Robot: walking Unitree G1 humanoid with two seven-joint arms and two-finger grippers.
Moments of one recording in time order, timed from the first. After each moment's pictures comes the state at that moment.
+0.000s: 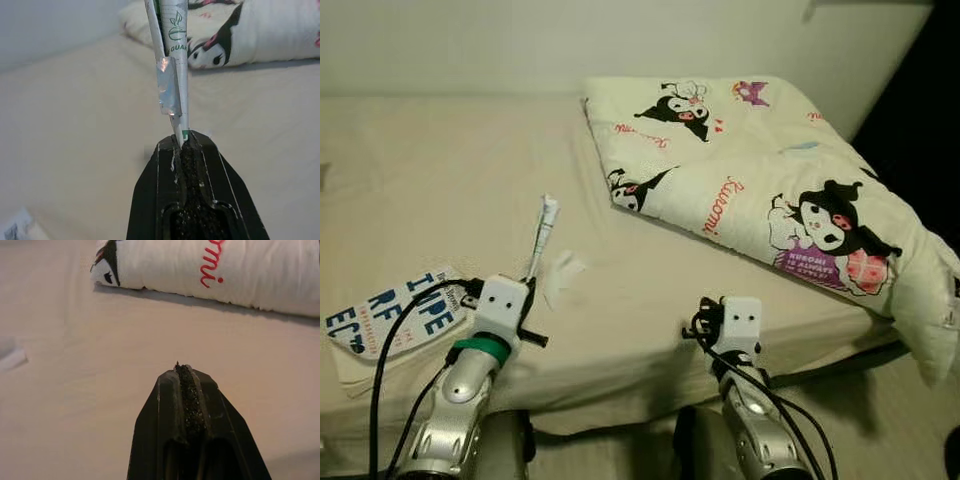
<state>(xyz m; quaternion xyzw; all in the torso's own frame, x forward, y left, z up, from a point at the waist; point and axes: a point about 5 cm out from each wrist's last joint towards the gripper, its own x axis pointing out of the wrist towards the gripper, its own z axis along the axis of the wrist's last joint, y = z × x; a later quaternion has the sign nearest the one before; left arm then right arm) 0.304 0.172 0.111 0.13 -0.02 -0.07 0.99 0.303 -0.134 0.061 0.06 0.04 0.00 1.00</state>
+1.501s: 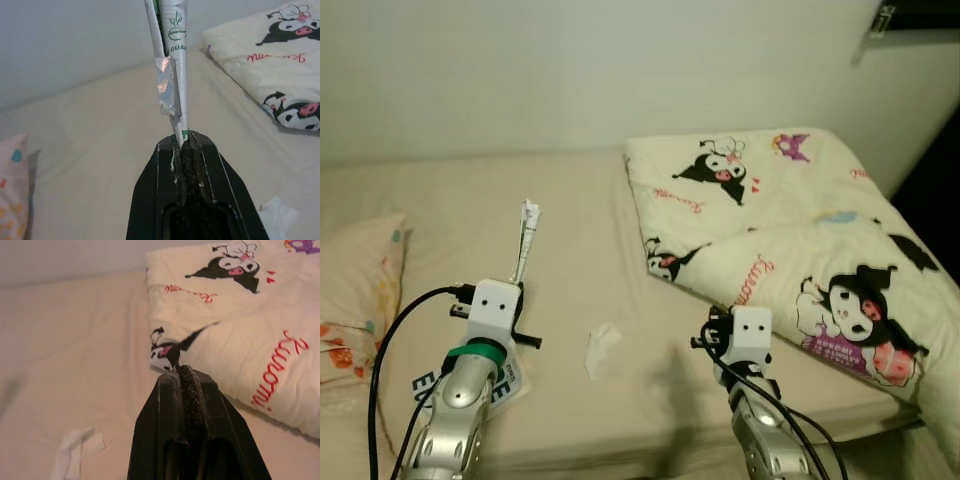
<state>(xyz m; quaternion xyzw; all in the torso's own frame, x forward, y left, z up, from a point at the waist) 0.293 0.191 0.102 0.11 0.01 0.01 0.99 0.294 -0.131 0.057 0.04 0.04 0.02 1.00</state>
